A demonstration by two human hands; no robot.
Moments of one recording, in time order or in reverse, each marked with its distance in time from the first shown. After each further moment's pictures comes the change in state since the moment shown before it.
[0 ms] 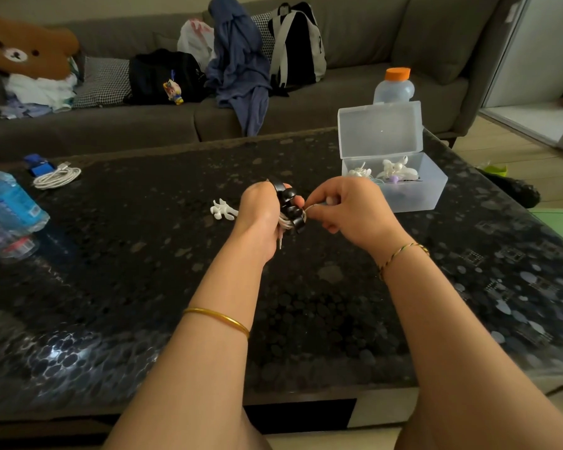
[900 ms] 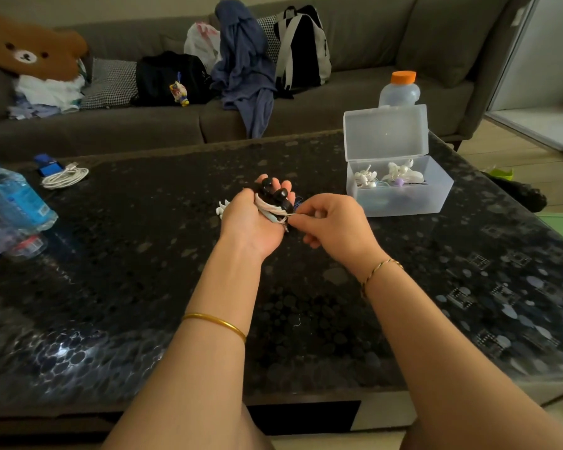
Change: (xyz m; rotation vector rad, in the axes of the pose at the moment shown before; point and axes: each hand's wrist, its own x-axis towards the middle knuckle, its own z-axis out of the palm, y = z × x) left_hand 0.017 0.001 -0.021 -0.654 -0.136 -0.141; right_hand -0.003 0.000 0.032 0.117 0.032 0.077
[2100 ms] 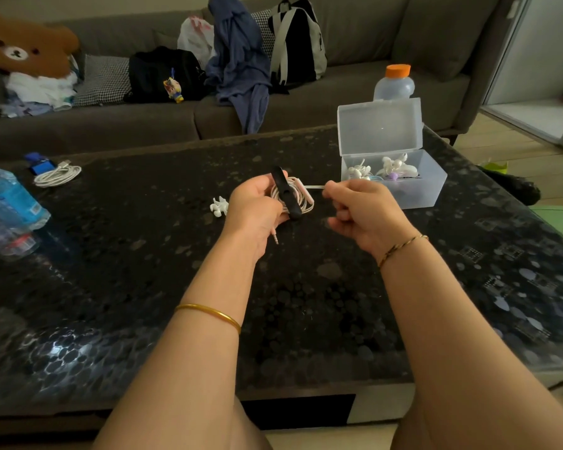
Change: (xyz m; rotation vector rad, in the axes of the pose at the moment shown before) left_hand 0.000 -0.013 -0.001 0.960 -0.077 0.321; right_hand 0.008 0.007 -0.030 0.612 0.100 0.390
